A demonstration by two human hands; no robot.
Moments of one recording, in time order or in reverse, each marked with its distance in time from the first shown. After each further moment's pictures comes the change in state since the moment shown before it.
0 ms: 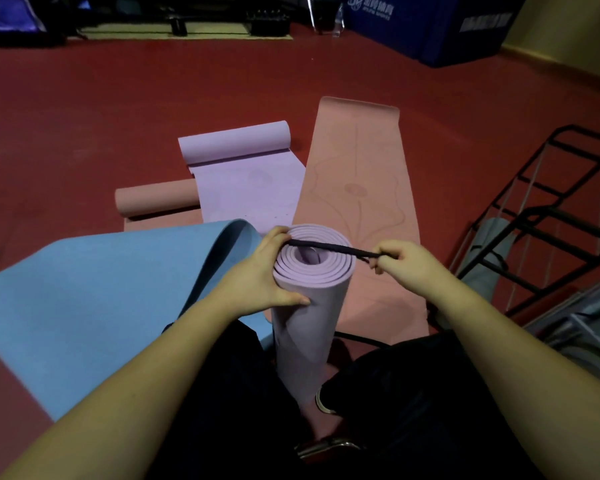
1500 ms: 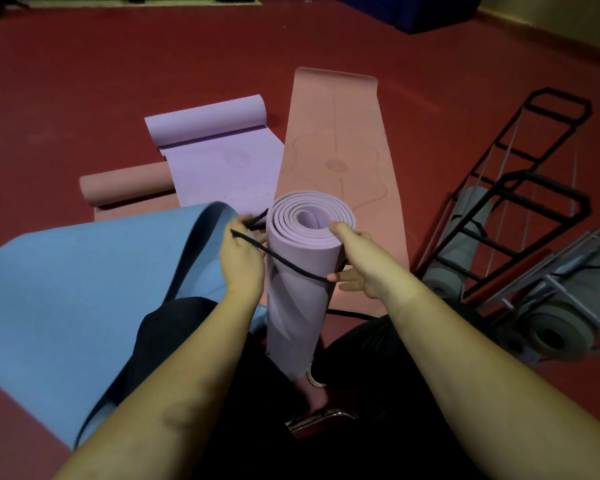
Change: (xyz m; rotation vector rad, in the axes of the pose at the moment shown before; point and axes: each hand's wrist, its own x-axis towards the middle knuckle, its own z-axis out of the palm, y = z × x) left_hand 0.025 0.009 0.060 -0.662 0.657 -0.466; right_hand -0.003 -0.030 0.055 0.696 0.005 0.657
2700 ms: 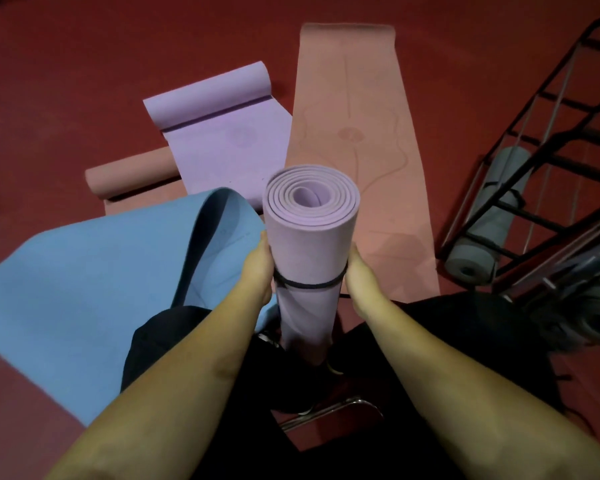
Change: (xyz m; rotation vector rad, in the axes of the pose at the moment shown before) left_hand 0.033 -0.045 0.035 0.037 -0.194 -0.656; right_hand 0.081 0.068 0.021 0.255 0.129 -0.022
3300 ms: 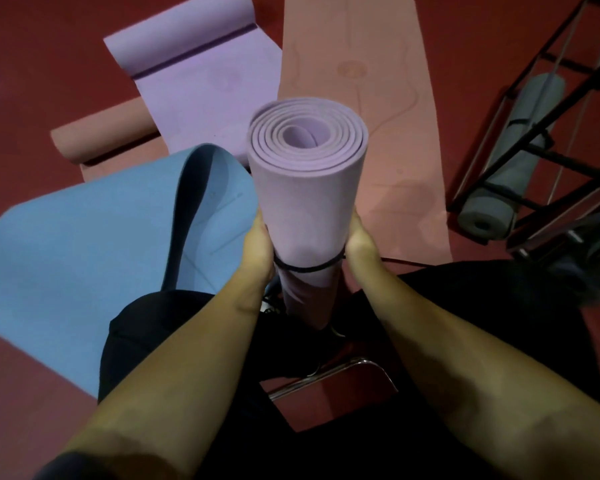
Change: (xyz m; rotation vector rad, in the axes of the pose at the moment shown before) left_hand 0.028 -0.022 0.024 -0.062 0.079 -0.064; right_hand 0.080 0.042 0.008 0.106 0.040 0.078
